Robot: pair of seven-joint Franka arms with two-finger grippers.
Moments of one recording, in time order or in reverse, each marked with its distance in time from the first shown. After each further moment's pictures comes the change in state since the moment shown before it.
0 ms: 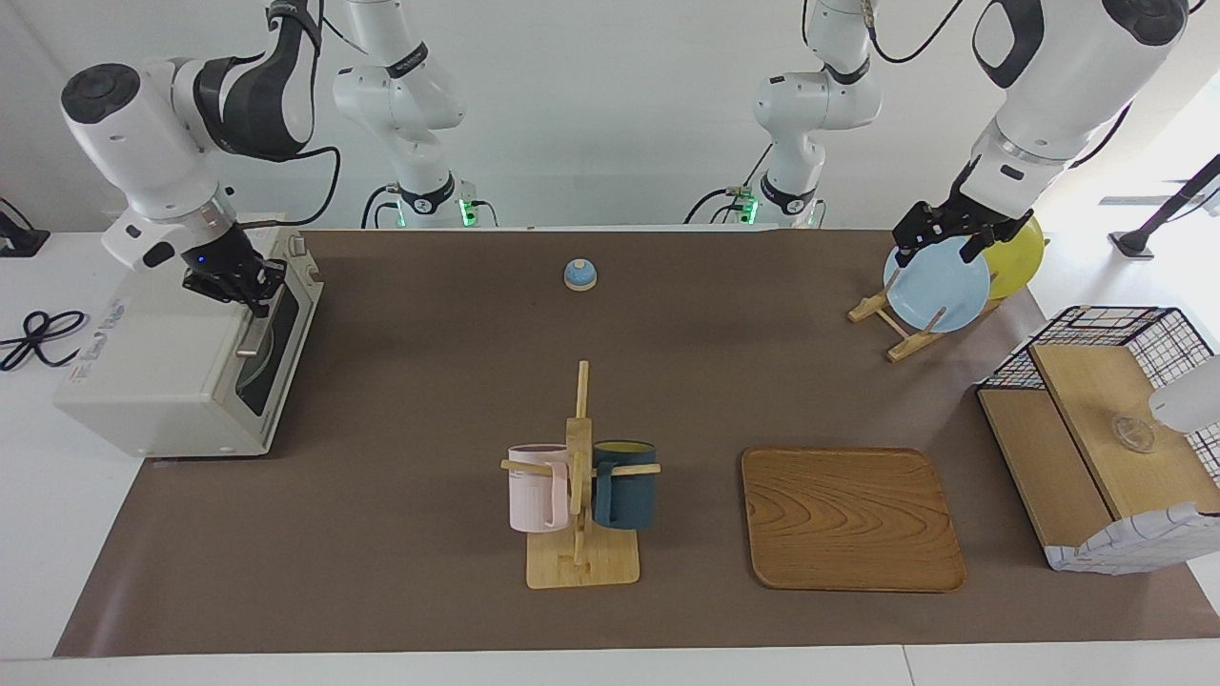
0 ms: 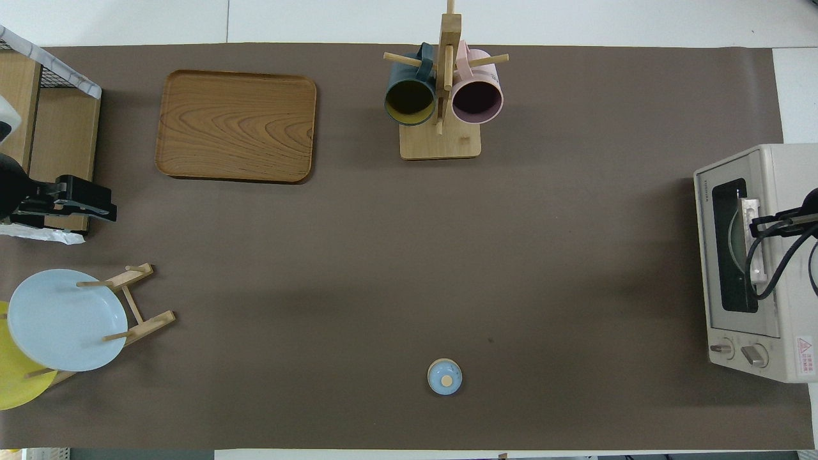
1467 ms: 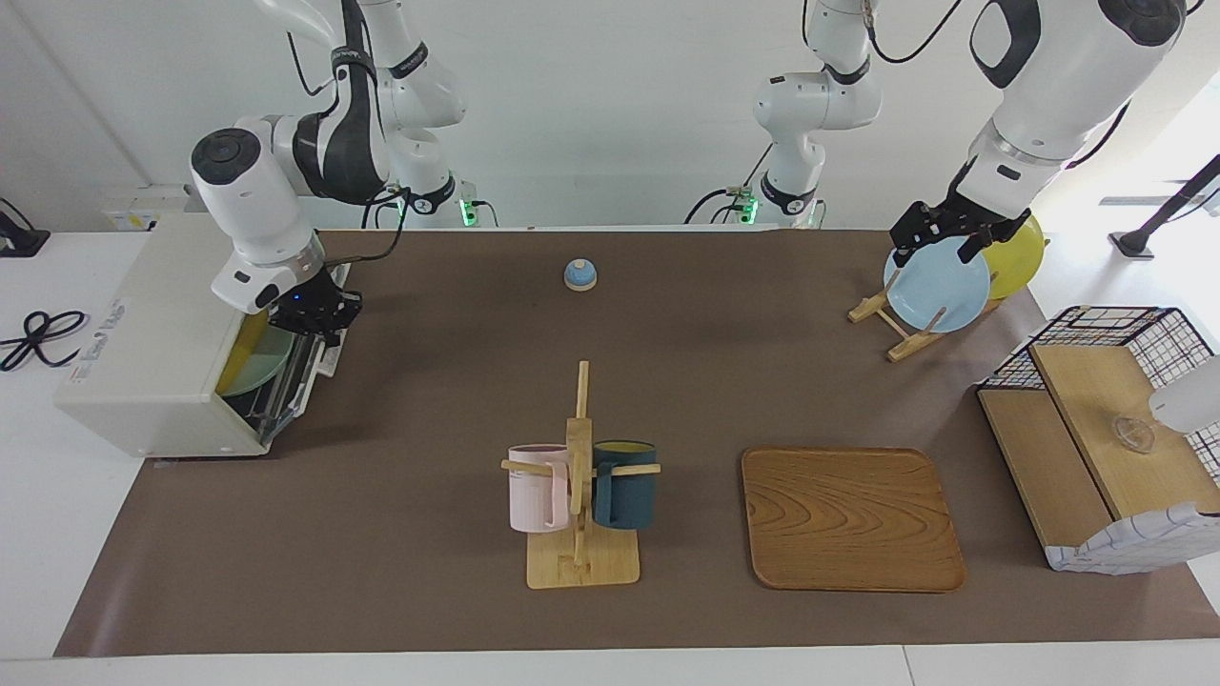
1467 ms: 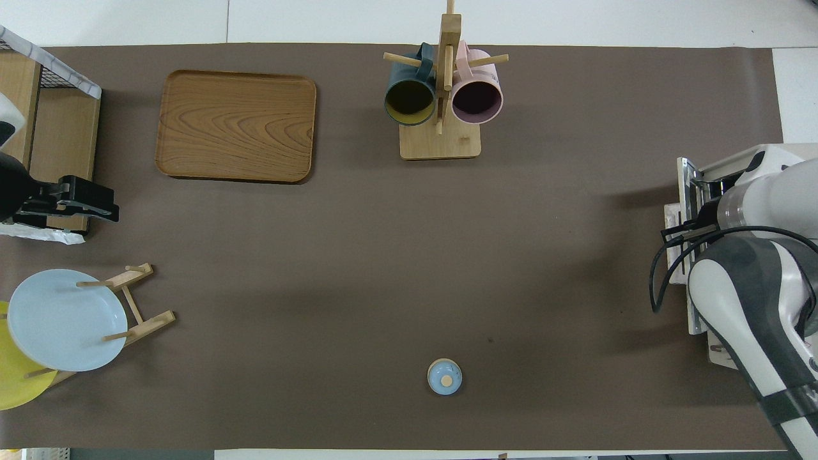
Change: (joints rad) left arm -0.001 0.000 -0.005 0.000 0.000 -0.001 0.000; right arm 0.130 0.035 0.031 -0.160 0.010 0.187 0.048
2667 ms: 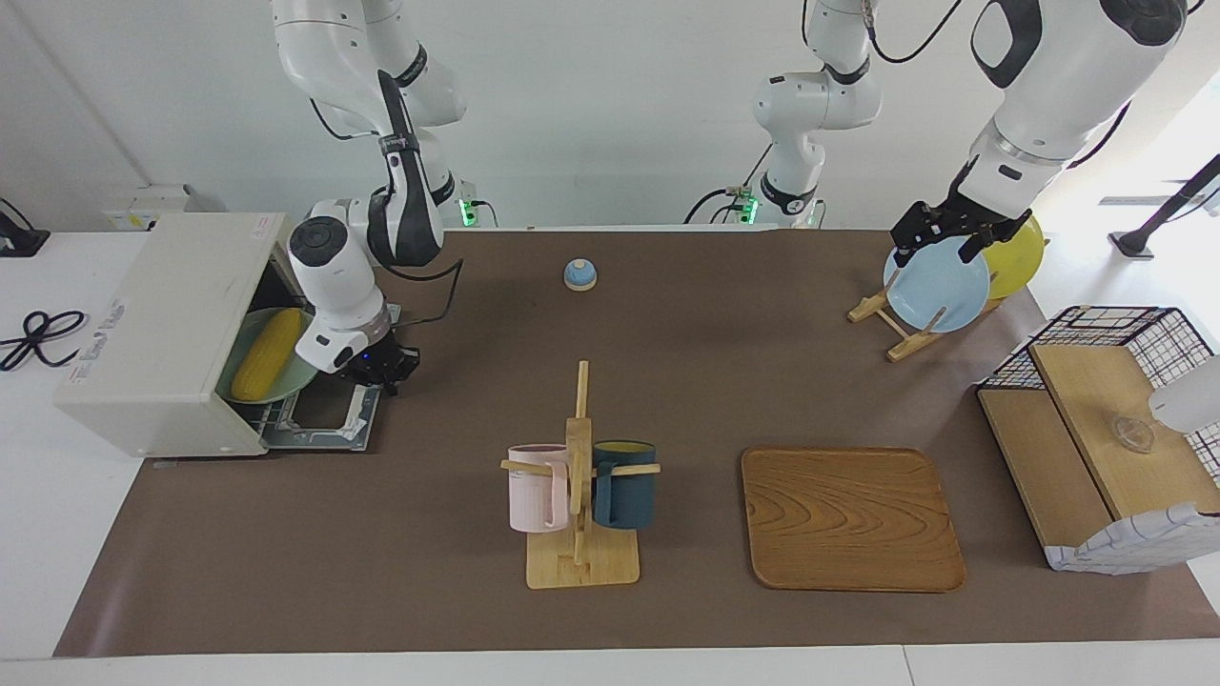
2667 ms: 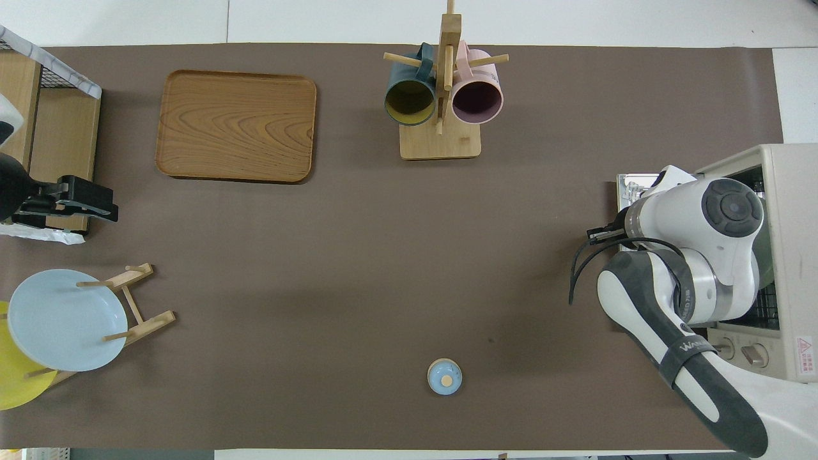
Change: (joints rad) left arm 0.001 0.000 0.002 0.000 0.000 0.000 0.000; right arm 0.104 0.179 0.007 -0.111 0.029 0.340 0.153
